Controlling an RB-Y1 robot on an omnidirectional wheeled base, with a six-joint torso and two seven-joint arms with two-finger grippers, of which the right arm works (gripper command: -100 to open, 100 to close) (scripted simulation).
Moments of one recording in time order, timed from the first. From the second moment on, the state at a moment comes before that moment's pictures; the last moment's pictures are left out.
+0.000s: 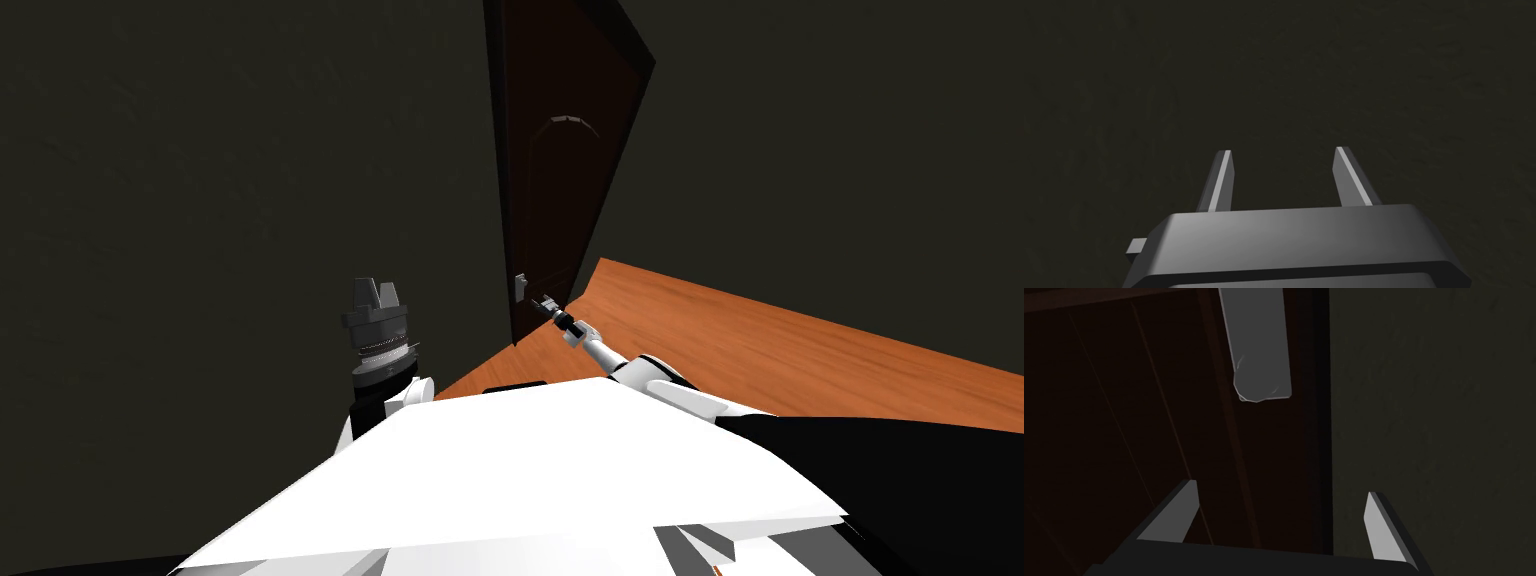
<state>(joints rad) -0.36 -0.37 0.27 -0.76 0.22 -0.71 0.81</state>
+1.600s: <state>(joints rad) -0.43 -0.38 0.27 -0.64 0.23 -0.71 0.89</state>
